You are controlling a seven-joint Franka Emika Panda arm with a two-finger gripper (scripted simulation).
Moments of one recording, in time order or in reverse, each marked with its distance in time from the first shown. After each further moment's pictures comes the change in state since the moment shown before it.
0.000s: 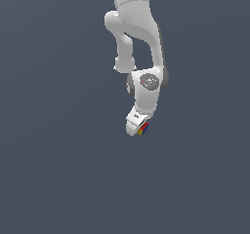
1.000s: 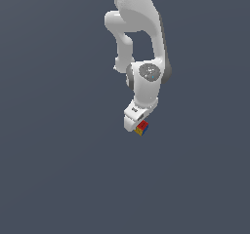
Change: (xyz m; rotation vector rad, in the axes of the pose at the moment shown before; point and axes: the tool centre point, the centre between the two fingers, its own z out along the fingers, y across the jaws) arm -0.003 0.008 -0.041 -0.003 -0.003 0.055
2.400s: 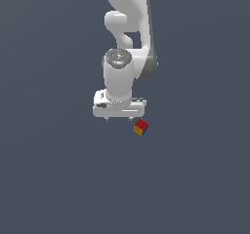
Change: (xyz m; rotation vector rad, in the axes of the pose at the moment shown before) arm -0.056 0.090 -0.061 -0.026 -0.017 0.780
